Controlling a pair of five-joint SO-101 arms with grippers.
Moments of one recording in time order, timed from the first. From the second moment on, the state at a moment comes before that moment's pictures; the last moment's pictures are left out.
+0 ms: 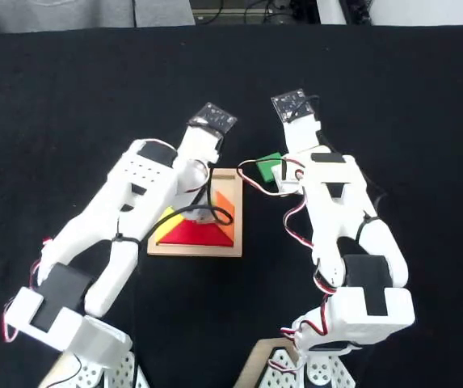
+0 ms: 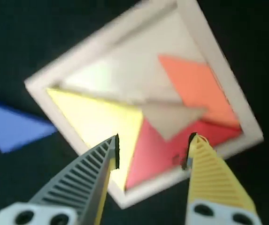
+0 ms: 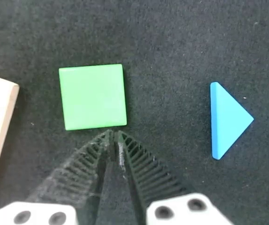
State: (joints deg) left arm 18.4 2.9 20.0 66.2 -12.4; right arm 0.9 4.9 33.5 37.0 18.1
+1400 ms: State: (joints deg) left arm 9.6 22.0 4.0 58.9 -18.7; right arm 0.9 4.9 33.5 37.0 18.1
